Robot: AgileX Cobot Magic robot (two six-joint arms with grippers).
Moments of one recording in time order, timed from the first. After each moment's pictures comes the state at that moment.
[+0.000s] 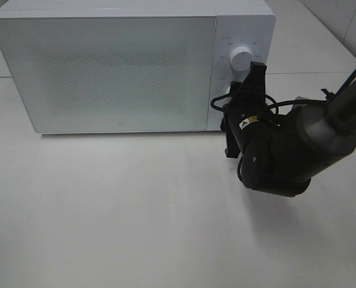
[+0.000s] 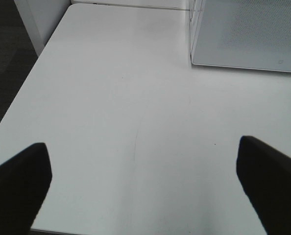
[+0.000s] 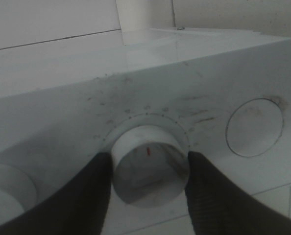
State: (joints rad) left arm 0.07 0.00 -0.52 0.02 1.08 -0.04; right arm 0.63 2.08 -0.80 0.71 -1.16 1.47
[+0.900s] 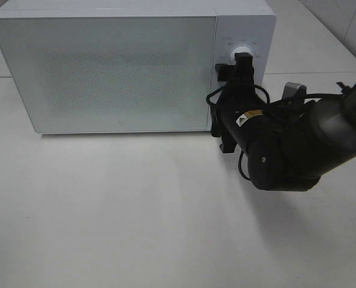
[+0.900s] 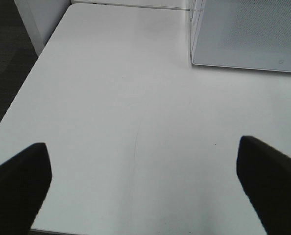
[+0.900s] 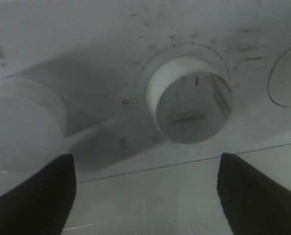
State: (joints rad) left arm 0.07 0.00 -0.52 0.02 1.08 -0.04; right arm 0.64 2.01 -0.76 0.53 -1.13 1.43
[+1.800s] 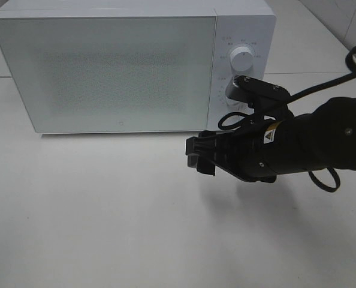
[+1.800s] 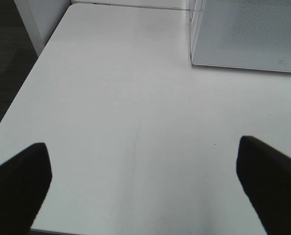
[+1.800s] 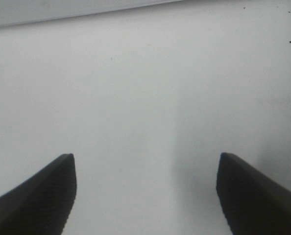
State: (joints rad) left arm 0.07 0.00 -0.52 0.02 1.08 -0.04; right arm 0.63 1.60 -0.64 0.29 -0.10 0.28
